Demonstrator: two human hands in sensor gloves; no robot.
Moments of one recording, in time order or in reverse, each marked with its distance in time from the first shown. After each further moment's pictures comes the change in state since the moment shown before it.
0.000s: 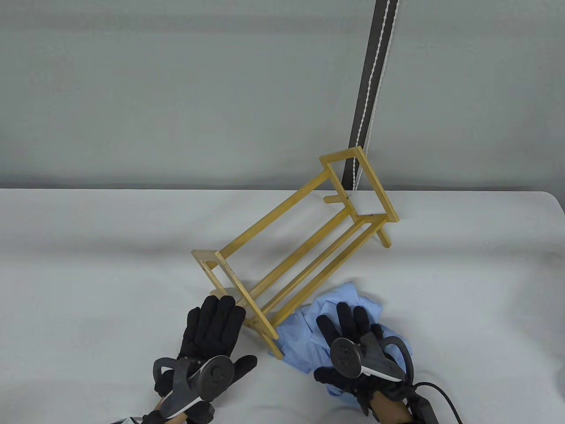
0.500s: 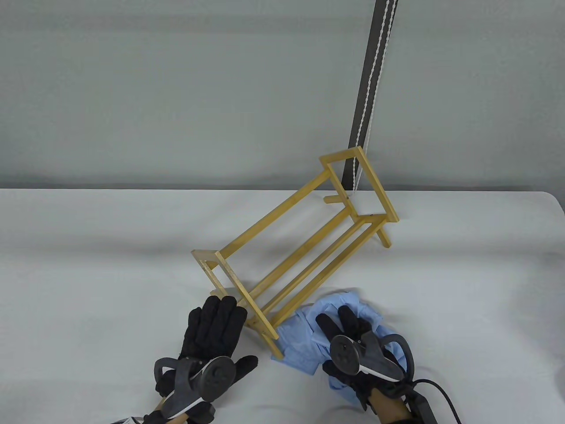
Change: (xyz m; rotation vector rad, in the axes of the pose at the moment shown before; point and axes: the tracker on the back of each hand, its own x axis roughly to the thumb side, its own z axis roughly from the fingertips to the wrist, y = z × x) left_hand 0.002 -0.001 0.000 0.001 -0.005 -0.008; right_hand -0.002 -0.004 -0.004 -0.088 0.057 0.038
